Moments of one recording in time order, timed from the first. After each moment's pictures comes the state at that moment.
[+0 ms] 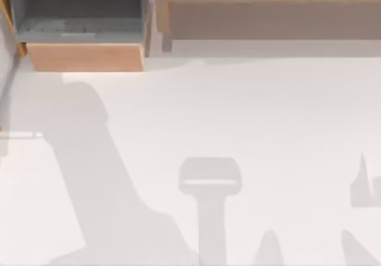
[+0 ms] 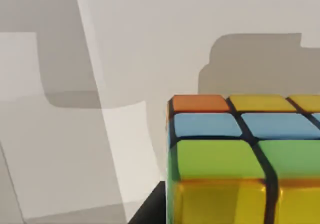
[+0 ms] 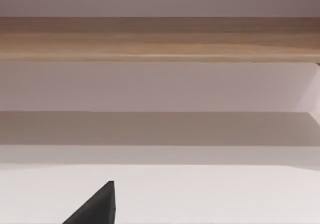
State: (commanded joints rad) left arm 0.36 2.57 2.47 -1.33 0.10 0.56; right arm 0.00 0.00 0.00 0.00 0.00 0.00
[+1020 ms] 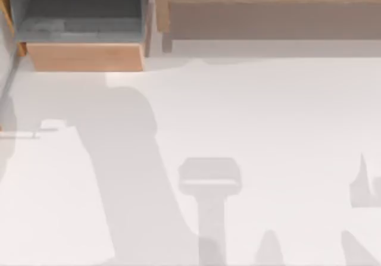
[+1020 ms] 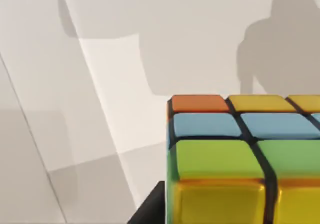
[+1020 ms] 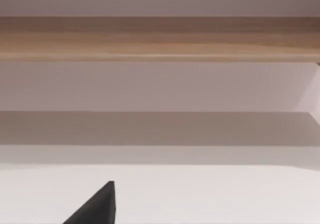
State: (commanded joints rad) left arm 0.32 2.48 2.51 -1.45 0.07 0.64; right arm 0.00 0.00 0.00 0.00 0.00 0.00
